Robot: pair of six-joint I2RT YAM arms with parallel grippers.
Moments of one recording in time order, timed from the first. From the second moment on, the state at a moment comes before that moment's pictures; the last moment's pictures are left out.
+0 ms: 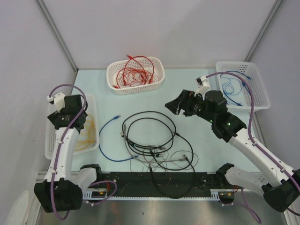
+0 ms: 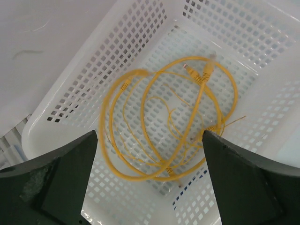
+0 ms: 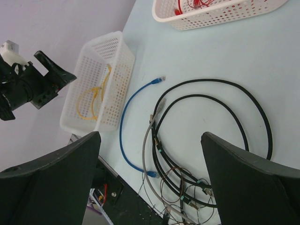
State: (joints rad) left arm 0.10 1.00 0.93 -0.75 -0.71 -0.47; right arm 0.61 1.01 1.00 -0.23 -0.17 0.67
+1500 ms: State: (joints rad) left arm -0.79 0.87 0.69 -0.43 -0.16 -0.59; right arm 0.81 1.02 0.71 -0.50 0.19 0.60
